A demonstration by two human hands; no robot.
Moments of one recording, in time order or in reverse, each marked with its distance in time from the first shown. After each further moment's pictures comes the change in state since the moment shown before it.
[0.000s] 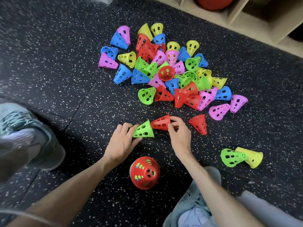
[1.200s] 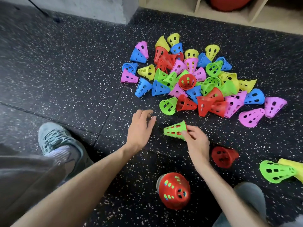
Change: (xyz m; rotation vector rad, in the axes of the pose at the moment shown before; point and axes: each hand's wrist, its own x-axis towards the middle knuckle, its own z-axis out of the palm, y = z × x) left_hand 0.077 -0.021 -0.045 -0.312 0.062 -0.306; right_hand -0.003 -0.019 0.029 0.322 0.008 0.078
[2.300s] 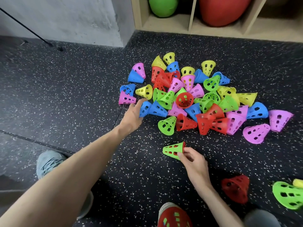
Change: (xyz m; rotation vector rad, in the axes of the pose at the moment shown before) left_hand 0.142 -0.009 -0.033 0.206 -0.251 -0.056; right_hand 0.020 0.017 0.010 -0.006 -0.125 0.028
